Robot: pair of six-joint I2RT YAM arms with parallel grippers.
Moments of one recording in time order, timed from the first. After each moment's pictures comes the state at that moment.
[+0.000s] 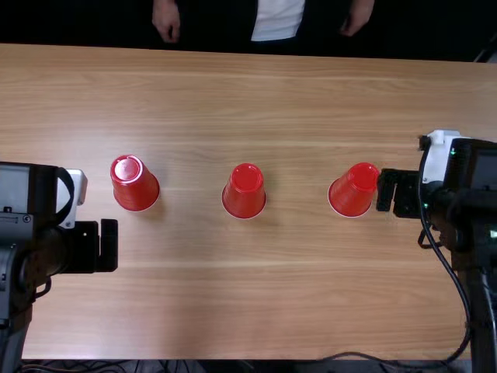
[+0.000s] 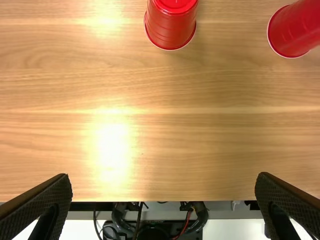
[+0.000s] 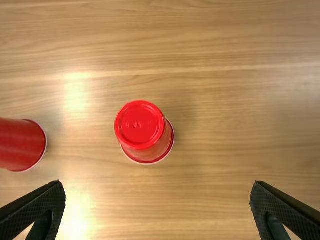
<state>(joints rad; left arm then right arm) -0.06 1.28 1.67 -1.56 -0.02 -0.09 -0.04 1.37 1.42 -0.93 -0.03 -0.02</state>
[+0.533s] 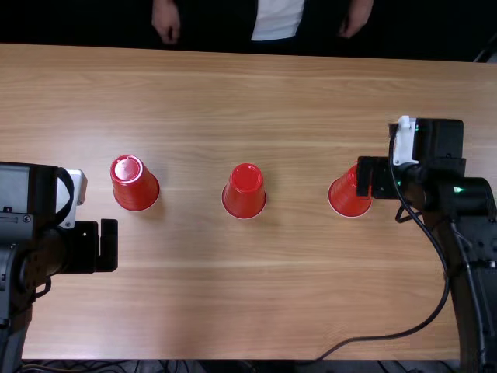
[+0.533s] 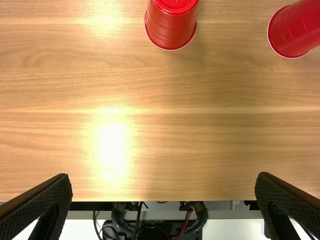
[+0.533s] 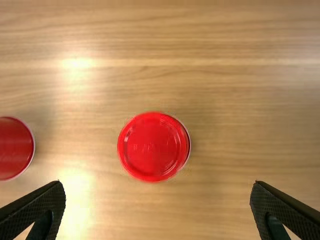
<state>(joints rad) -0.06 1.28 1.67 -1.56 -0.02 -0.09 0.01 1.56 1.42 -0.83 -0.03 -0.02</state>
